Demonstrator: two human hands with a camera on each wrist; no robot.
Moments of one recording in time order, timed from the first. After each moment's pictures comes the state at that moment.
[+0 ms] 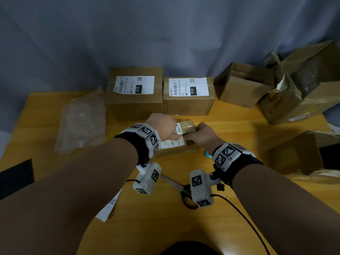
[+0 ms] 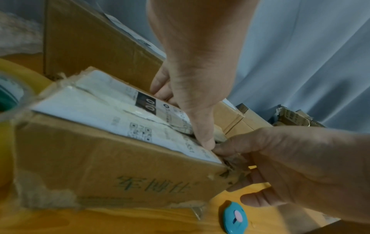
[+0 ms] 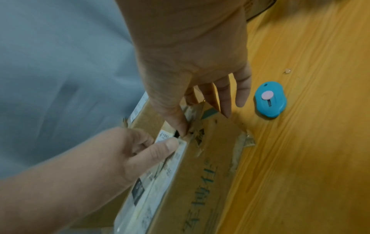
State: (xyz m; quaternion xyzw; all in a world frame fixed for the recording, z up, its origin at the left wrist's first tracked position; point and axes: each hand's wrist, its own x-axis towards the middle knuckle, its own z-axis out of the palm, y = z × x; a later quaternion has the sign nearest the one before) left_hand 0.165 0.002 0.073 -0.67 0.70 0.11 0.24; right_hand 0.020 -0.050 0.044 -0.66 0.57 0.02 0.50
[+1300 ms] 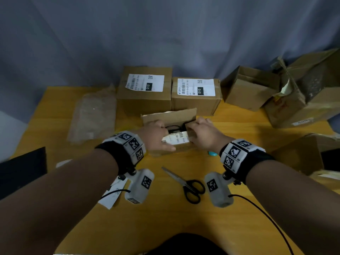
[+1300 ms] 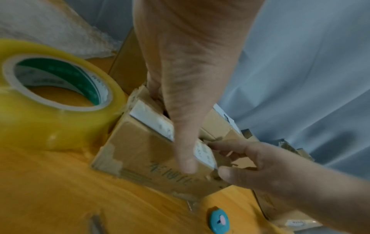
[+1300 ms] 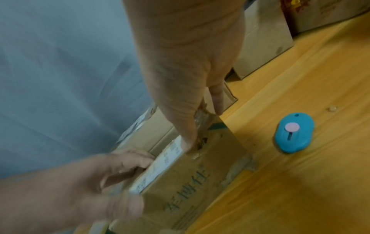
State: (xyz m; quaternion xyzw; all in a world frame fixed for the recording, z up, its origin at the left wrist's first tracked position) left_hand 0.187 0.070 0.065 -0.72 0.63 0.27 0.11; right_hand 0.016 -0.039 0.065 -0.91 0.33 0.13 0.22
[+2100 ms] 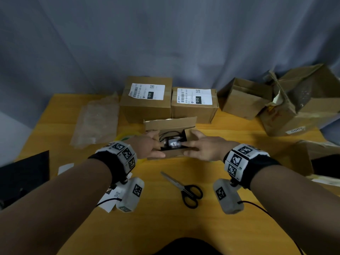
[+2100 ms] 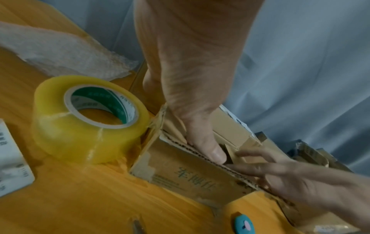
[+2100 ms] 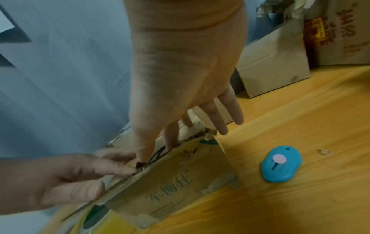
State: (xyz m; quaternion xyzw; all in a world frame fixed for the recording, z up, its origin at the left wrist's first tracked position) left_hand 0.196 0.100 0.077 -0.72 0.61 0.32 0.13; right_hand -0.005 -0.040 0.087 -0.91 0.22 0.30 0.19
